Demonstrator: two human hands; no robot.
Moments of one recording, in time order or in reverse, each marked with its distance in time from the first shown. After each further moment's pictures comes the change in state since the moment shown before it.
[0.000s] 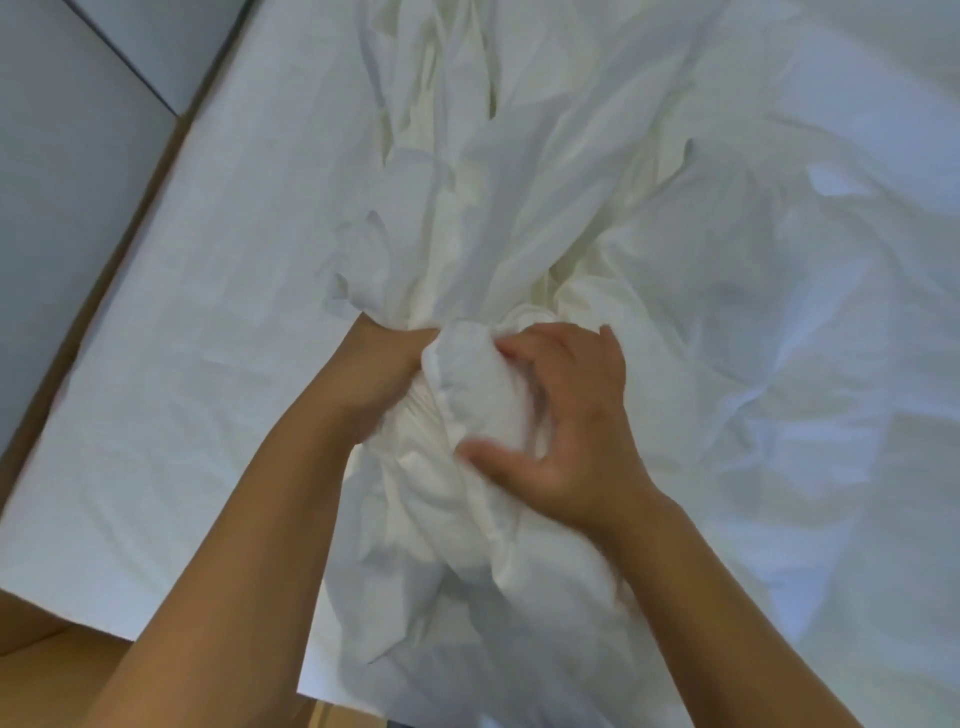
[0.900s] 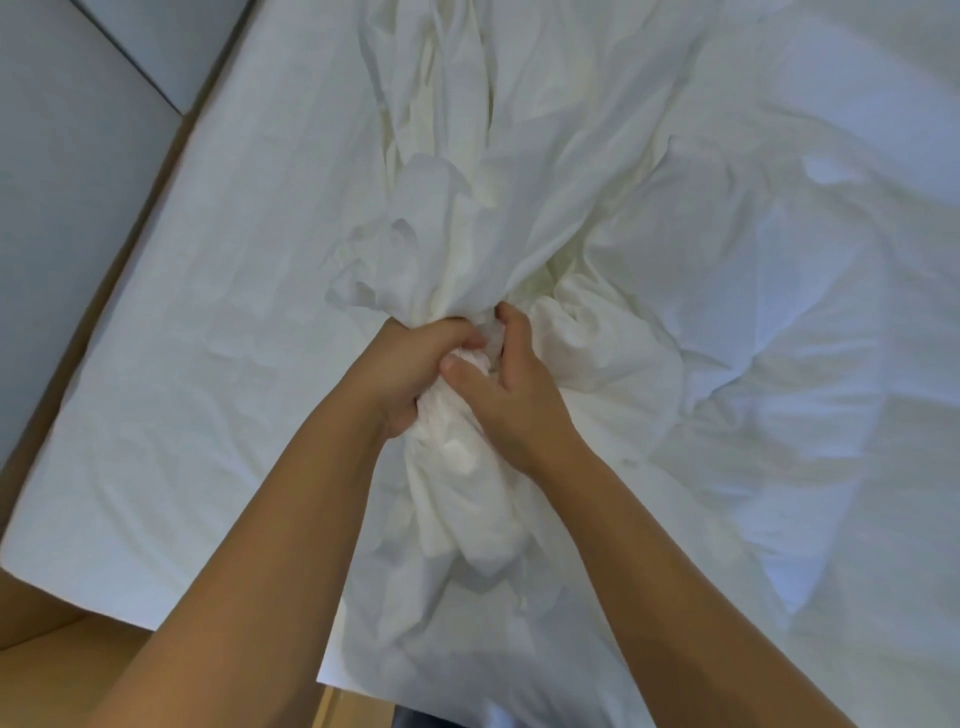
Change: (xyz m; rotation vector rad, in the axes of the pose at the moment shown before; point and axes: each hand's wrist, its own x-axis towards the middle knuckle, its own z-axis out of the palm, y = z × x) left_hand -0.003 -0.007 0.020 -0.157 0.016 -0.204; right_hand 0.017 0.005 0.044 0.540 -0.174 0.493
